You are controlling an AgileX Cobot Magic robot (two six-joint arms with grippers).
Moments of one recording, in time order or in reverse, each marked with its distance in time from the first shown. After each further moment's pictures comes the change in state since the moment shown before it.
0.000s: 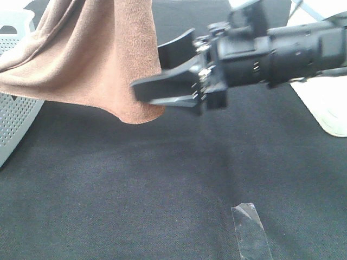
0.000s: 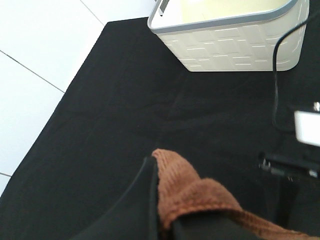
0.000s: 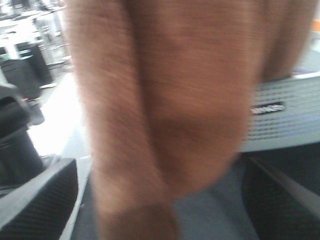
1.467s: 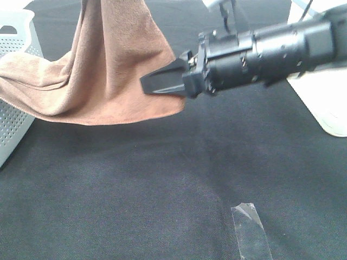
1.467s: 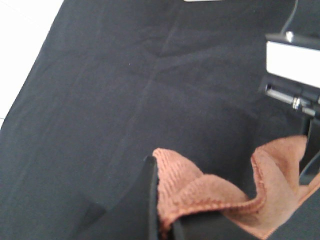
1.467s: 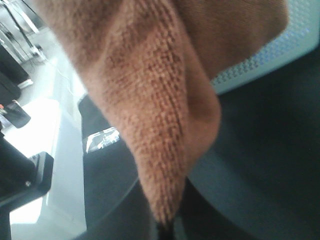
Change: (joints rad) left arm 0.000 0.015 0.000 0.127 0.189 -0.042; right arm 0.025 -0.036 -0.050 -0.158 -0.223 0.452
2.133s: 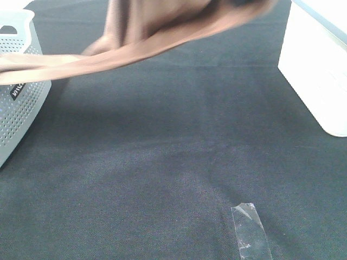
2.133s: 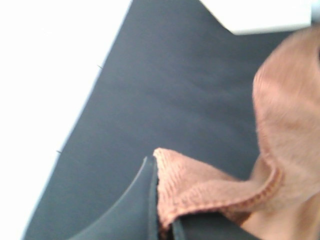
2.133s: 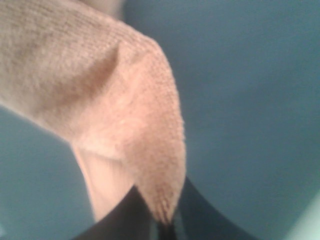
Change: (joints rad) left arm 0.011 0.082 0.000 0.097 -0.283 -0.004; right arm 0.000 -0.070 -0.712 -1.346 0.206 1.128
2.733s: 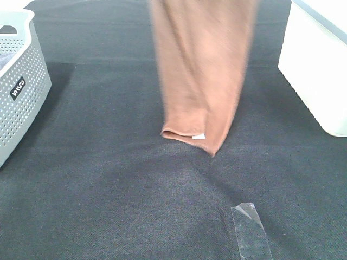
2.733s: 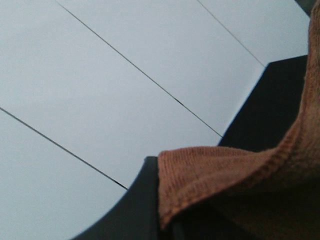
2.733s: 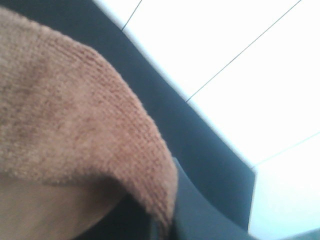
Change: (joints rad) left arm 0.205 0.076 0.000 0.035 -0.588 0.026; right arm 0.000 0.170 -0.354 -0.372 -0.373 0.041
